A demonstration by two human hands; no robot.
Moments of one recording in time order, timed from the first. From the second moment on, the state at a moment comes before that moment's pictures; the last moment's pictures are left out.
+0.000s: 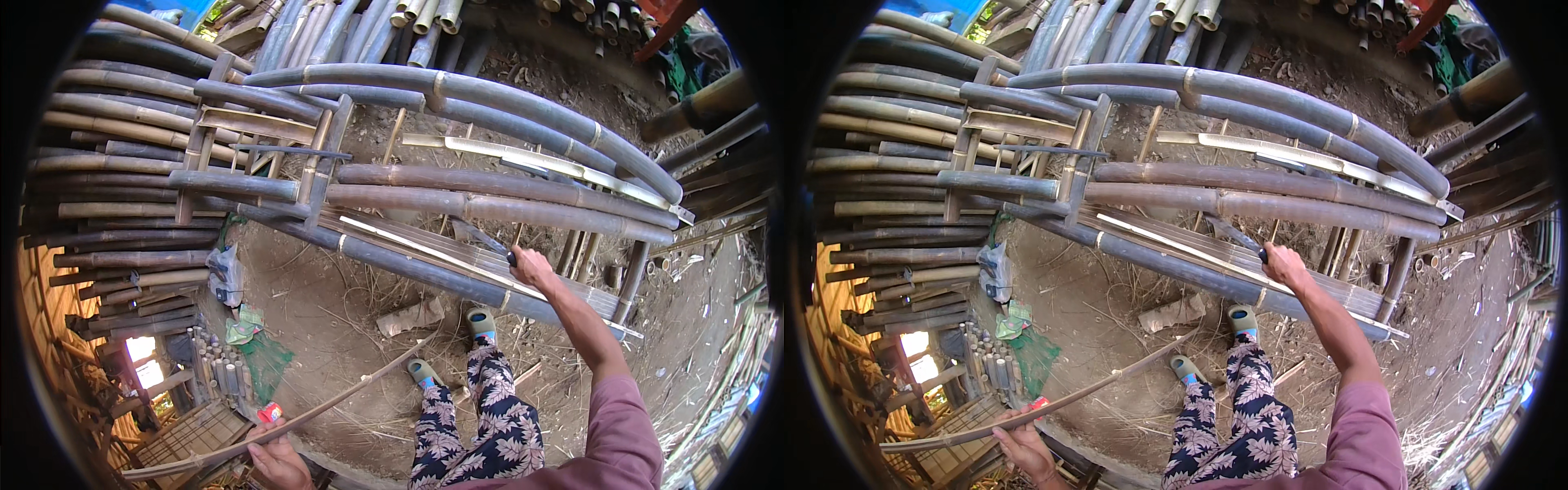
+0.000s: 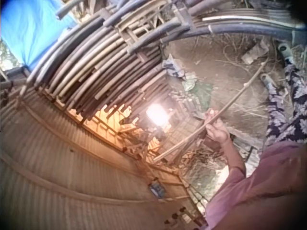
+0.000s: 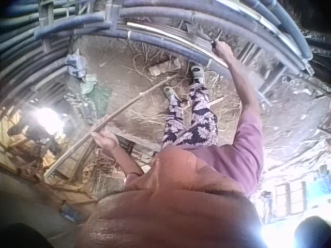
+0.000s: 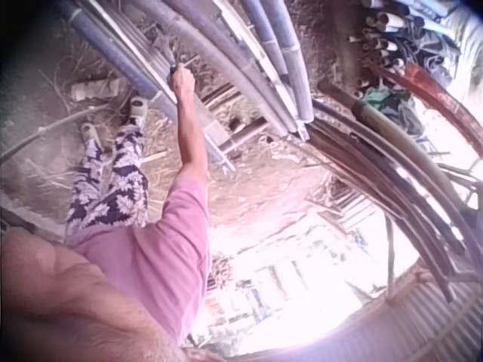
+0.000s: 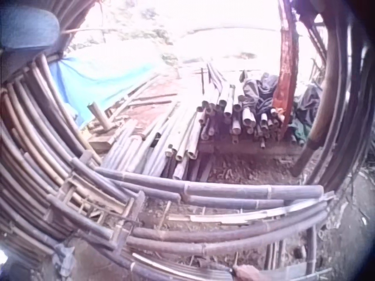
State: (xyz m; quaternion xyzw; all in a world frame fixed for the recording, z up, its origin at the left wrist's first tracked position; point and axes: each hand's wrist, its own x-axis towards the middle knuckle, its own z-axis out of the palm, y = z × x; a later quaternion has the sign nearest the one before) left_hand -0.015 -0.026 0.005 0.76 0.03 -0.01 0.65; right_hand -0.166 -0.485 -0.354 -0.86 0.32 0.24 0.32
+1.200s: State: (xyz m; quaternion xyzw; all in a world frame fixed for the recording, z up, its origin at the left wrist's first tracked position) left_hand 0.082 0.056 0.136 0.72 -0.19 0.06 0.67; right_hand -0.234 -0.239 0.007 -0.74 0.41 0.12 0.53
